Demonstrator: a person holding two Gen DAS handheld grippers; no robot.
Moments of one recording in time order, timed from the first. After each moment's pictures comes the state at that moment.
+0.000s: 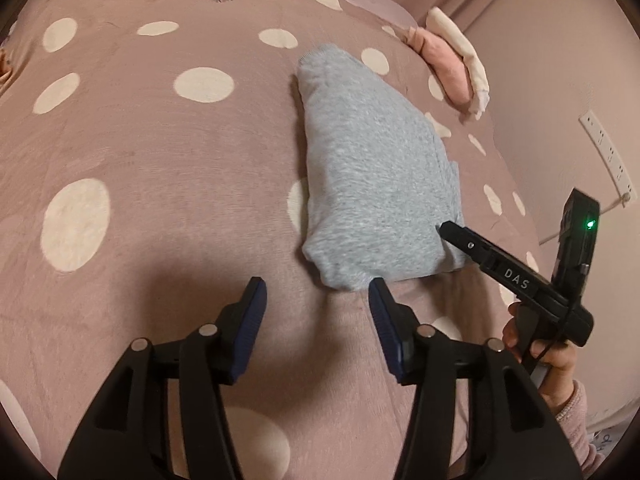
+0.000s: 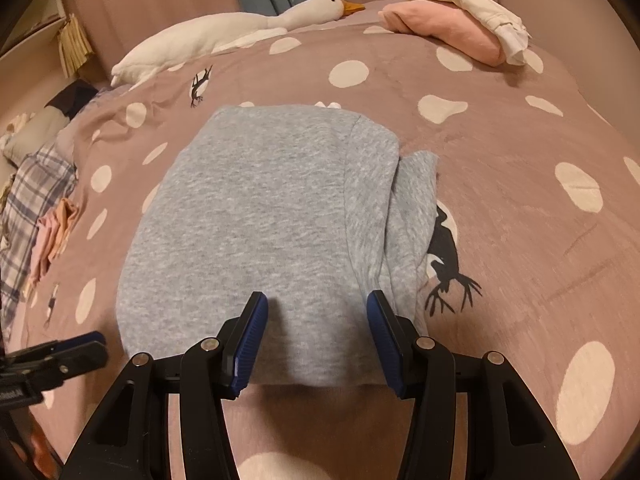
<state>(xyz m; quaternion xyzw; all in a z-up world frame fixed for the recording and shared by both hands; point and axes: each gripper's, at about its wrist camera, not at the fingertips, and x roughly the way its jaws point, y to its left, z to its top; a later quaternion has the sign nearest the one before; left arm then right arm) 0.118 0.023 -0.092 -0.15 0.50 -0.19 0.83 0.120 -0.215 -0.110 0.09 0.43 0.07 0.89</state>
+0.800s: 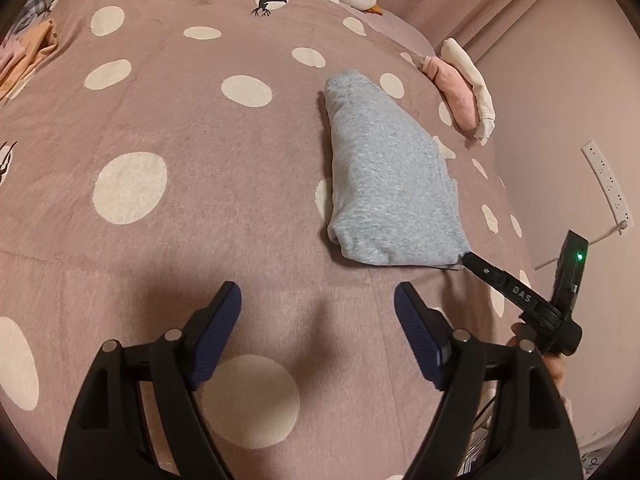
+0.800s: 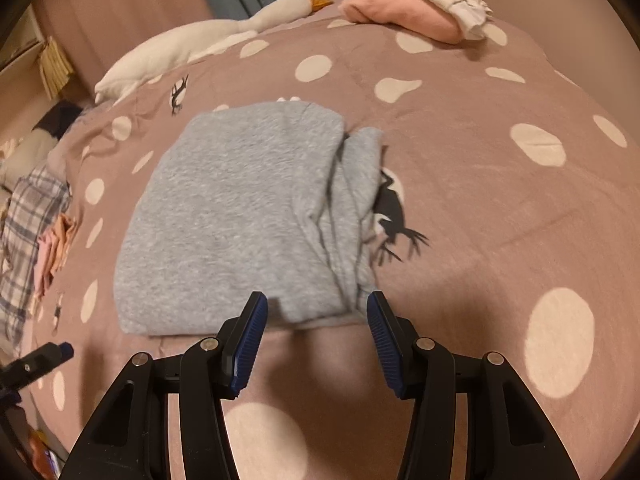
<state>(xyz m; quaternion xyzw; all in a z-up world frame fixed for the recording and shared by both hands) 0.084 0.048 -0.075 -0.18 0.48 -0.15 0.84 0.087 -0.245 -0.109 0.13 0.44 0.04 0.89</state>
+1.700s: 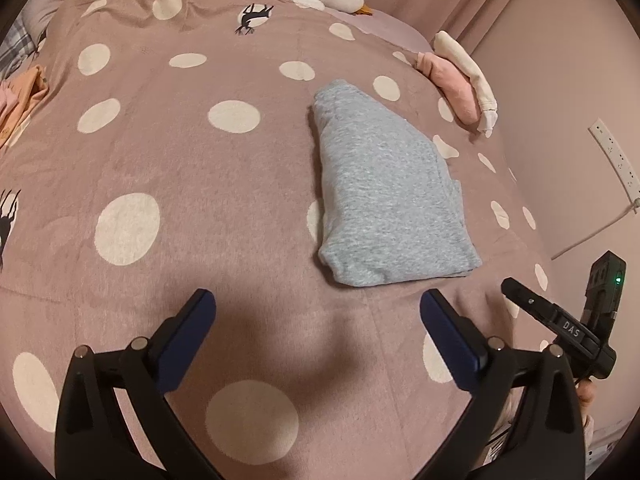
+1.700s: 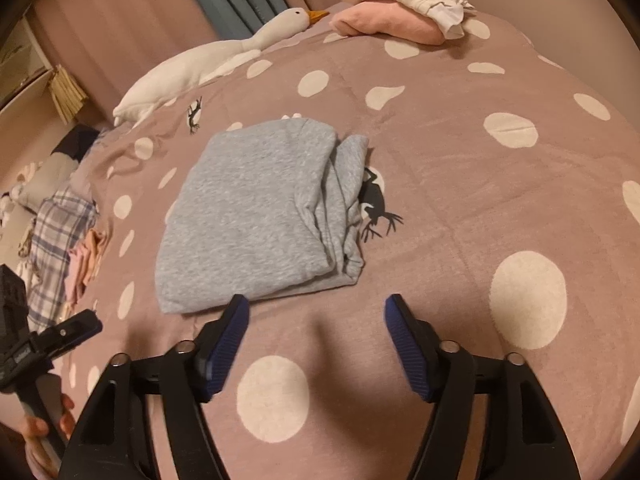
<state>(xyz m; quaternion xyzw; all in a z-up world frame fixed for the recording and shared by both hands) 0.096 0.023 -0.060 -0.13 0.47 -0.14 0.86 0.054 -0.264 -0.093 0.18 0.43 0.07 0.88</state>
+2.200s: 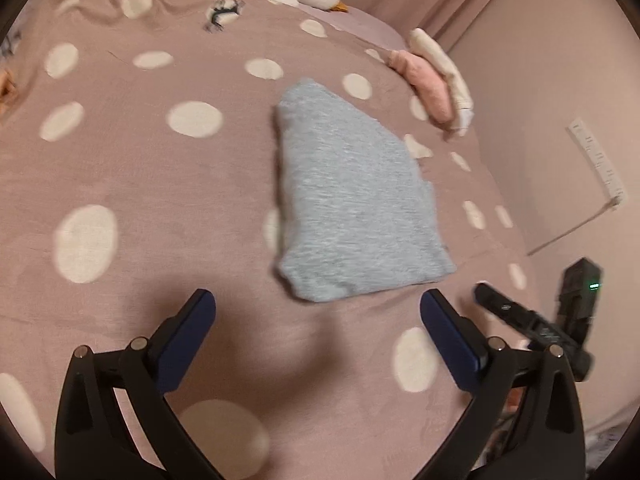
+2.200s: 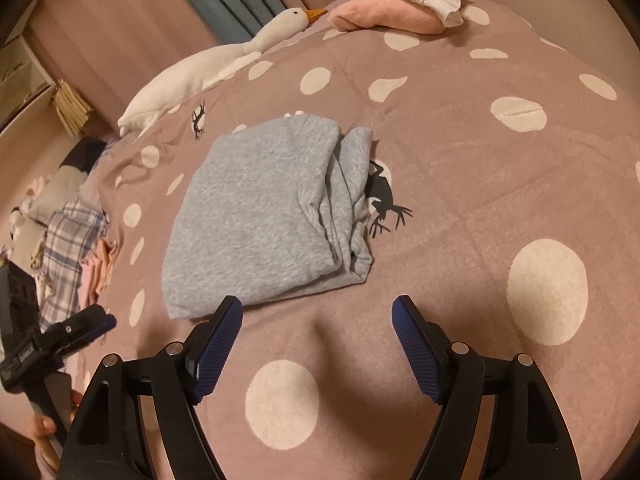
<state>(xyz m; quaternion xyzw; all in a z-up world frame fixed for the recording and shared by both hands) 0.111 0.009 -0.062 -0.17 0.47 -0.20 0.84 0.055 -0.270 -0.101 0.22 0.42 0.09 0.88</state>
